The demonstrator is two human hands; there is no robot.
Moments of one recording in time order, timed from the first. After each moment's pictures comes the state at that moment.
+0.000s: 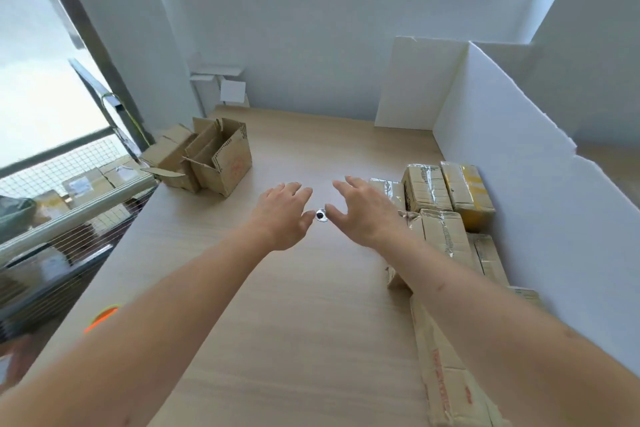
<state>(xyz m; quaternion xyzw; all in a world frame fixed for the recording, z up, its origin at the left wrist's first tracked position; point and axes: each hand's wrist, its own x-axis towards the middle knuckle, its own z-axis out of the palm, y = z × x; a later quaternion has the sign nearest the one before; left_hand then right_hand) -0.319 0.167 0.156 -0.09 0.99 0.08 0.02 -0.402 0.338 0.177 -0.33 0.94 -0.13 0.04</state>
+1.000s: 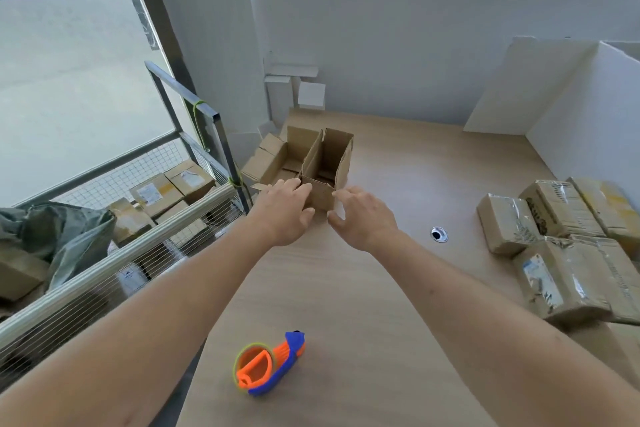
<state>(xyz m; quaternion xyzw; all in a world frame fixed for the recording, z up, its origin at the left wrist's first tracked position) -0.246 -0.200 0.142 -0.10 0.99 0.08 0.03 -0.320 -0.032 0.147 -0.32 0.94 -0.11 0.09</state>
